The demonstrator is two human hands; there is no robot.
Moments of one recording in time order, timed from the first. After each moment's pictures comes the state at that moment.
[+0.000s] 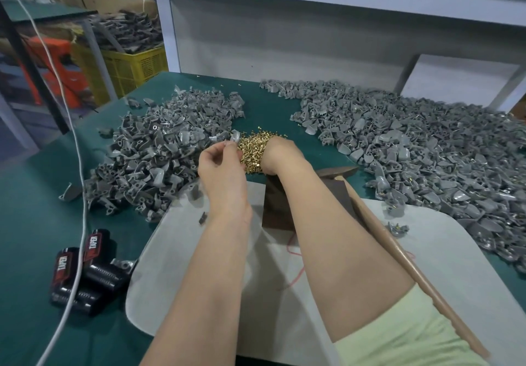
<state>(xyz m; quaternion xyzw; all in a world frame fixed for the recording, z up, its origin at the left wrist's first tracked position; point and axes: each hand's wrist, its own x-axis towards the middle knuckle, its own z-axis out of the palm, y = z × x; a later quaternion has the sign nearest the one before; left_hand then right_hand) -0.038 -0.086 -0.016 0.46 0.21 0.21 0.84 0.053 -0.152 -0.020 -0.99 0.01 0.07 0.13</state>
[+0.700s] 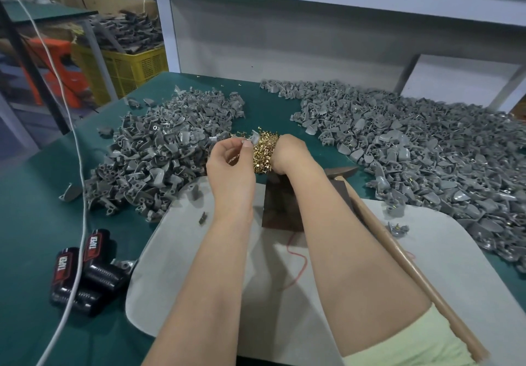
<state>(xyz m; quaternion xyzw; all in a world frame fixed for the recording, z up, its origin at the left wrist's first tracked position) -0.038 -0.089 -0.020 0.58 0.14 0.21 0.77 0.055 -0.166 -0.018 -0.99 0.01 0.03 0.13</state>
